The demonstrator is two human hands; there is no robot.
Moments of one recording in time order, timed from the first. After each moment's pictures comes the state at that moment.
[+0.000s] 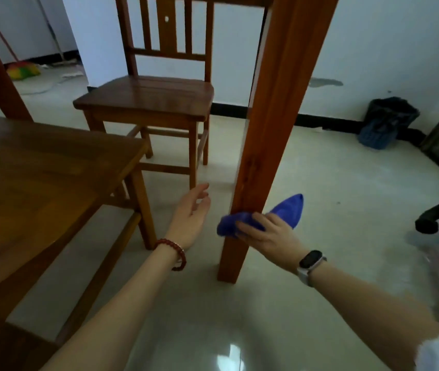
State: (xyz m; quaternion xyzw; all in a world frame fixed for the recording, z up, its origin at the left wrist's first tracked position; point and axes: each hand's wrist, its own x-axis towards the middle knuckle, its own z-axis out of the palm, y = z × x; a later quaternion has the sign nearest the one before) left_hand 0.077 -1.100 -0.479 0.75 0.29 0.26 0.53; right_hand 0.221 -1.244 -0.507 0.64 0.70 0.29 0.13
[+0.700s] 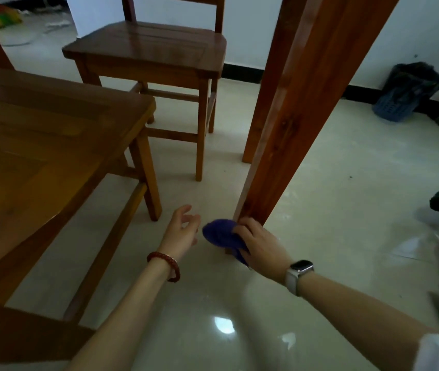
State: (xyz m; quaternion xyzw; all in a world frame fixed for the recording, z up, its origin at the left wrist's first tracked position) left_hand 0.039 -1.084 -0.557 0.60 0.42 0.16 0.66; right_hand 0.171 -1.219 -0.588 0.78 0.62 -0.01 -0.13
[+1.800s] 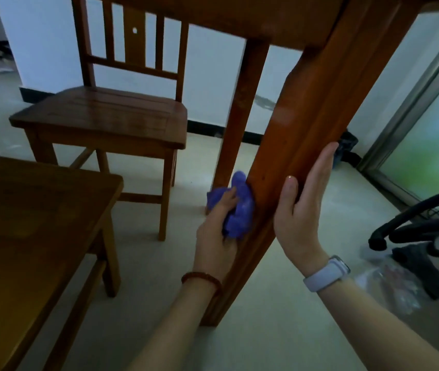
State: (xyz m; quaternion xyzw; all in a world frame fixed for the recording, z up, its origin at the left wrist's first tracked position) left_hand 0.142 -1.090 -0.448 0.71 0.12 0.42 0.56; right_hand 0.218 -1.168 -0.400 0.69 0.41 0.34 -0.49
